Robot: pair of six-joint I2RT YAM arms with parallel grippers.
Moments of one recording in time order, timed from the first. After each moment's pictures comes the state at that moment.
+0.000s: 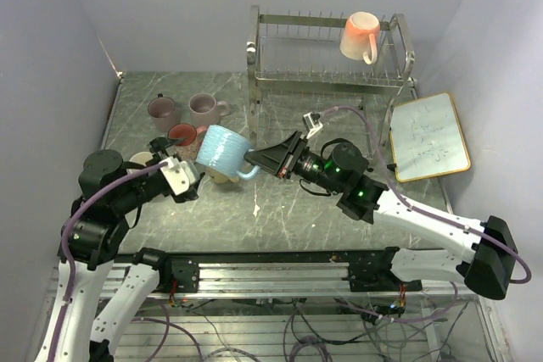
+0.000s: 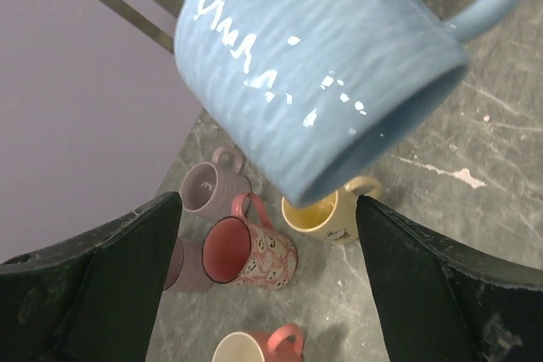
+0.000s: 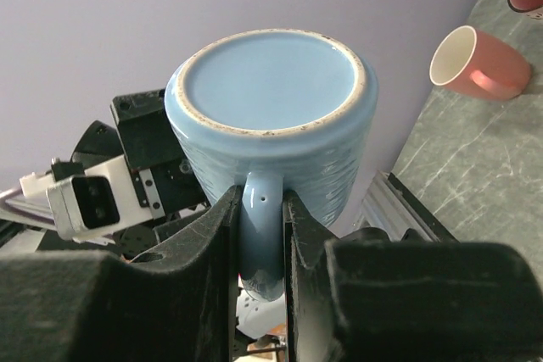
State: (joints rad) left arm -0.24 0.59 1.04 -0.67 0.56 0.73; right arm 0.95 1.15 0.83 0.44 -0.14 1.24
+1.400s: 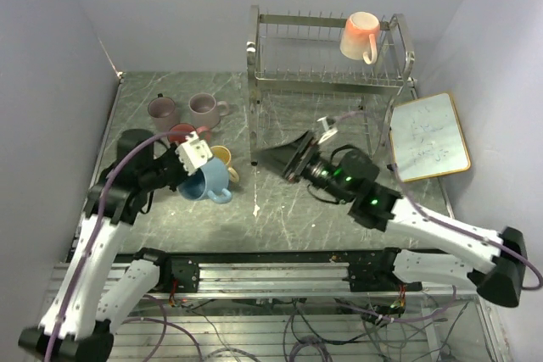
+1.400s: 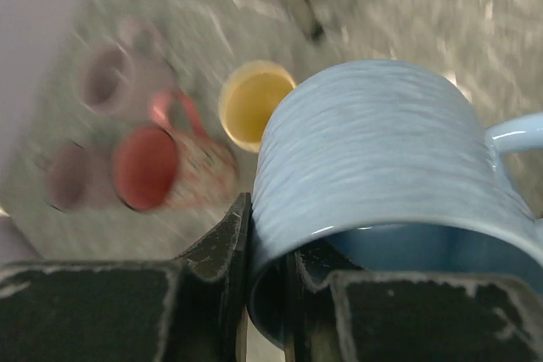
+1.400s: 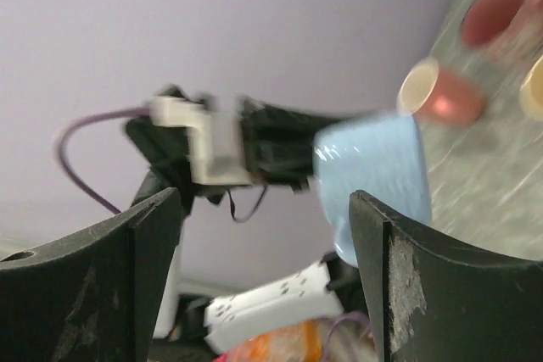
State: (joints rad) left arm -0.24 0.72 0.98 -0.74 0.44 0.72; right arm 1.03 1.07 0.78 0.38 0.02 1.23
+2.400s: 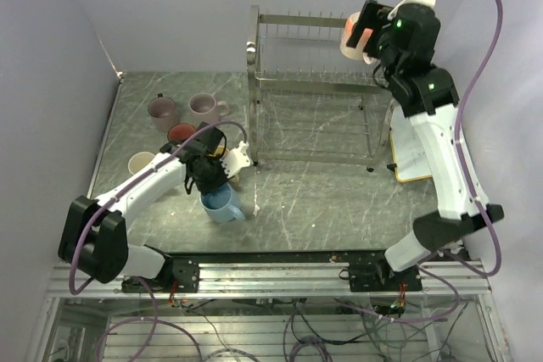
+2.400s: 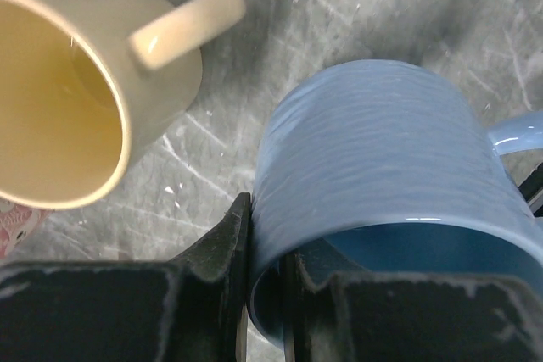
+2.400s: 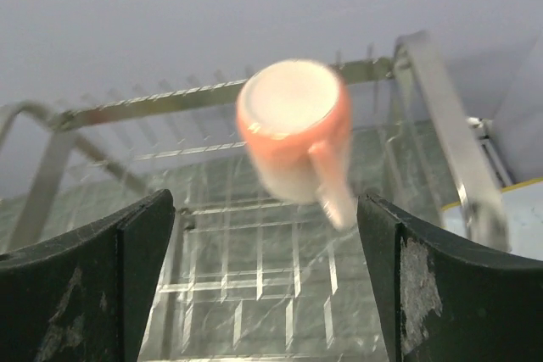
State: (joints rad) left arm -0.47 1.35 0.95 -0.80 0.18 0.64; right arm 0.43 1.52 2.02 -0.61 0.46 0.25
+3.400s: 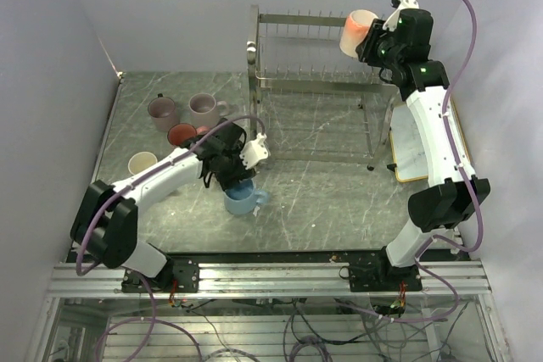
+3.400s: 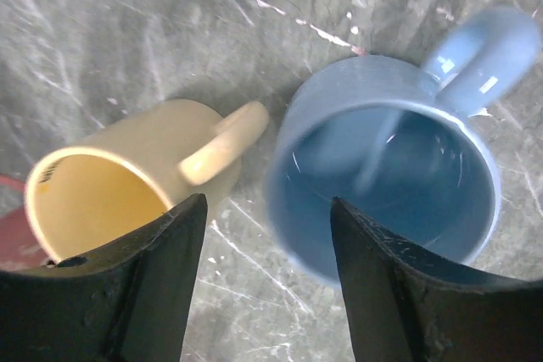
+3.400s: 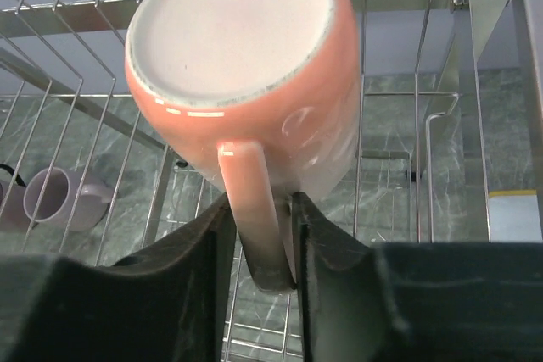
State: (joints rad) left arm -0.60 1.48 1.02 -0.61 0.09 0.56; right arm 0.15 1.71 1.97 -0.59 -0.02 0.23
